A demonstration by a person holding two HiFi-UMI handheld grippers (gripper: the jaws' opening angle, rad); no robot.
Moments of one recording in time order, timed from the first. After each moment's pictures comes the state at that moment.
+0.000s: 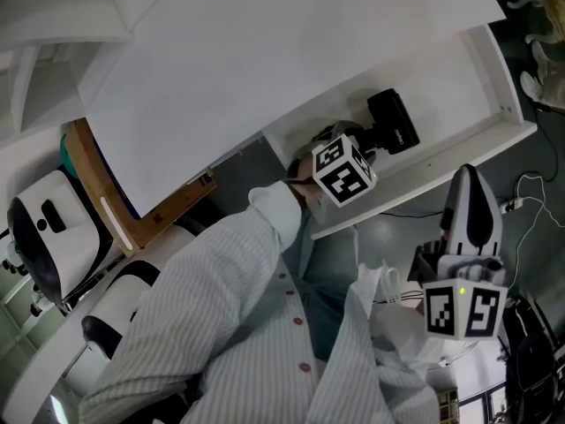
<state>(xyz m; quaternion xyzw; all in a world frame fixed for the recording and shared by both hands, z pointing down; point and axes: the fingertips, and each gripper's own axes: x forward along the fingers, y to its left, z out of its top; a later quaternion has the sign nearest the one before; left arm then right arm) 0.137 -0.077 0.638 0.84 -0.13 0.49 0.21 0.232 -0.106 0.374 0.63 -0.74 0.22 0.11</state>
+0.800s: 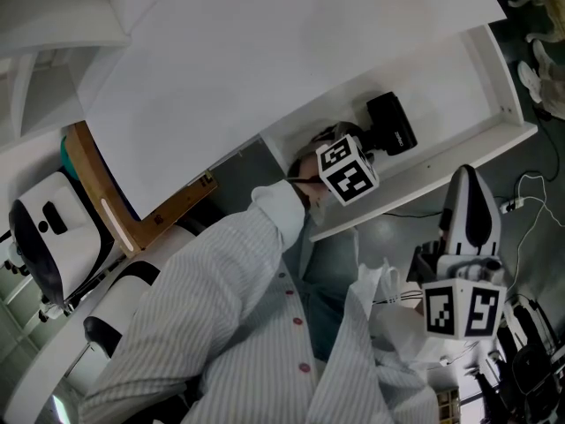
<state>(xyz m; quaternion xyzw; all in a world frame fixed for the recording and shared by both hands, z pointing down) 0.138 -0.074 0.654 0.82 -0.12 0.52 0.22 0.235 -0.110 0.381 0.63 -0.73 0.23 0.11</state>
